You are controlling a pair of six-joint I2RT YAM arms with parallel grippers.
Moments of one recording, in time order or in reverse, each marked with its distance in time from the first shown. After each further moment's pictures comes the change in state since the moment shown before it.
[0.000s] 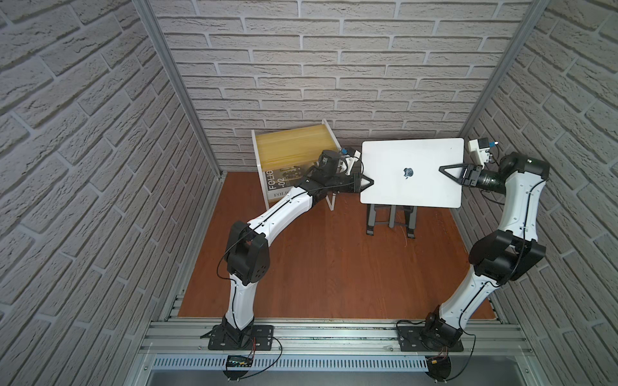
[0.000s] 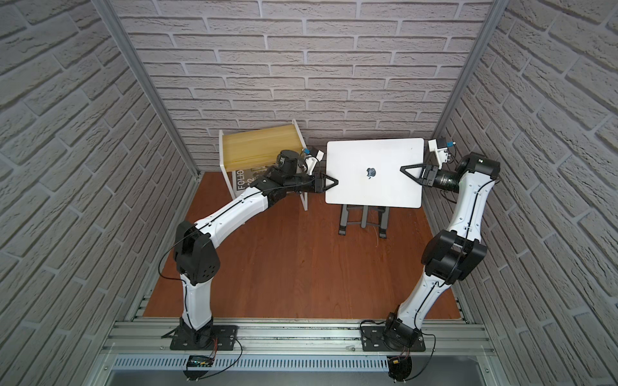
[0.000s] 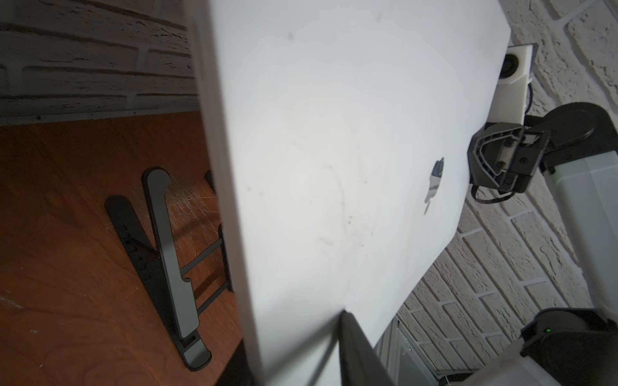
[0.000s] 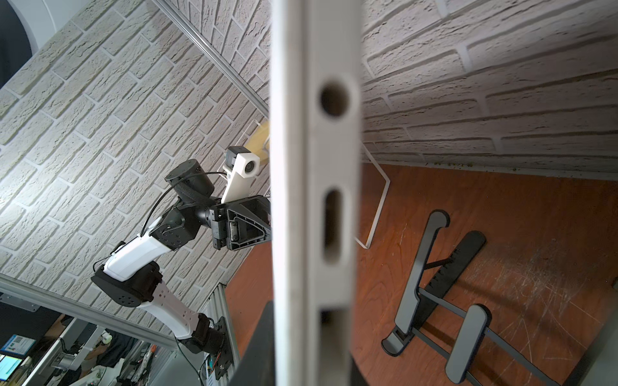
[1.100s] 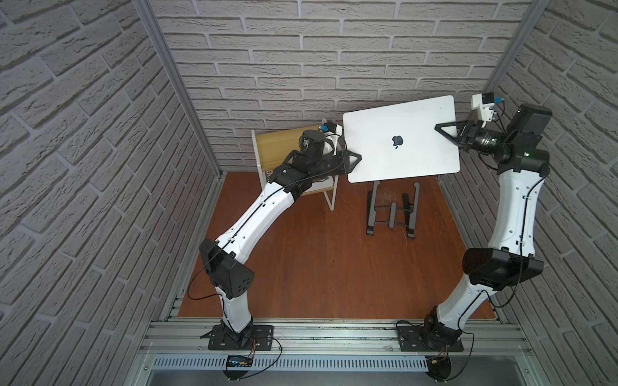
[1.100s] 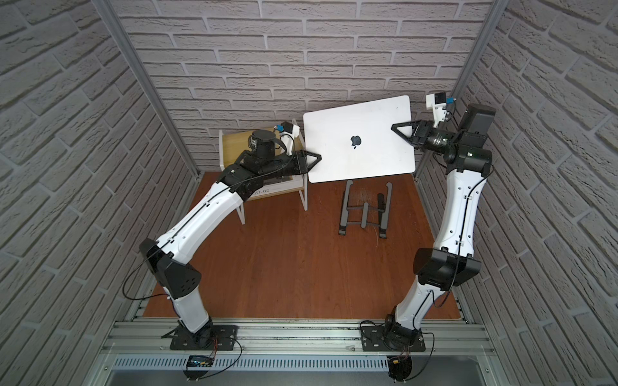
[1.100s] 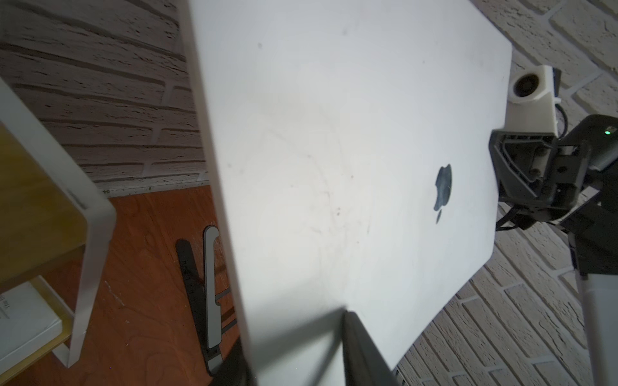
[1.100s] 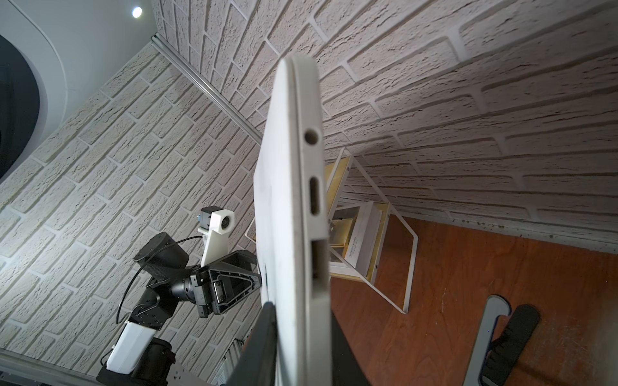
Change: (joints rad) left arm 0.010 -0.203 0.129 -0.238 -0.245 -0.034; right arm 0.206 -0.131 0.116 0.922 0.200 1.191
